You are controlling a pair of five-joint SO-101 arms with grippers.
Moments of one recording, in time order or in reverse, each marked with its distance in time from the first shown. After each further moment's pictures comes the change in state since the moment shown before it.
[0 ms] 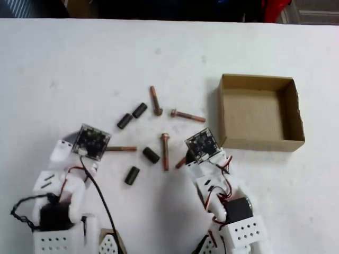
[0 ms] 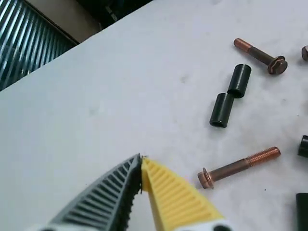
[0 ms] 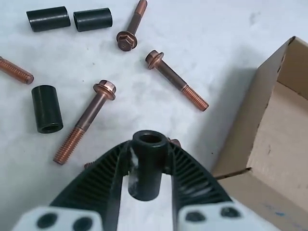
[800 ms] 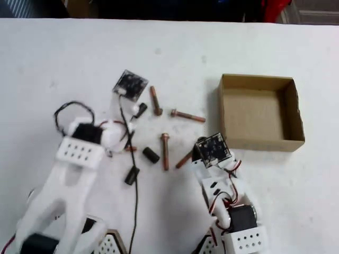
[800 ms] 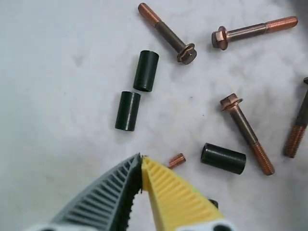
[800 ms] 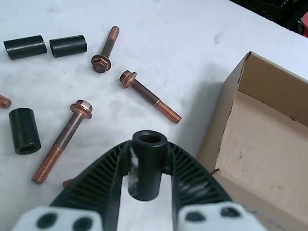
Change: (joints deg) left arm 18.8 63.7 -35.5 0.0 17.9; right arm 4.0 -15.4 3.3 4.7 0.0
